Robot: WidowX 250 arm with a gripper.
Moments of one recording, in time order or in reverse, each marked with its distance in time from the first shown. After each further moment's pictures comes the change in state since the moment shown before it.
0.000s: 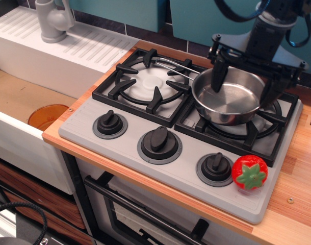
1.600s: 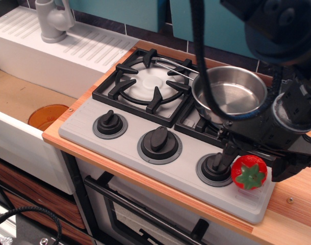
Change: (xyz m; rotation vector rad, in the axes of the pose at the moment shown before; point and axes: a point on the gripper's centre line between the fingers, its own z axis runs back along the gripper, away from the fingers) arm -0.067 -0.035 -0.037 0.010 -0.094 0.081
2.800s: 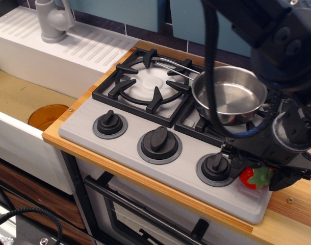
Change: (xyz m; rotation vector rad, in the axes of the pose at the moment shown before) arm -0.001 -0.003 -0.019 -0.003 -0.014 0.004
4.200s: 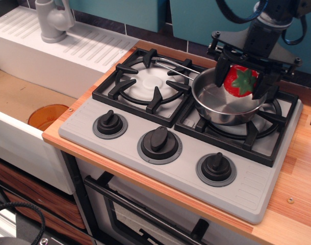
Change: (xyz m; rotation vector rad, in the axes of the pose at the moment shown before) arm 0.102 0.043 0.029 0.018 0.059 -0.076
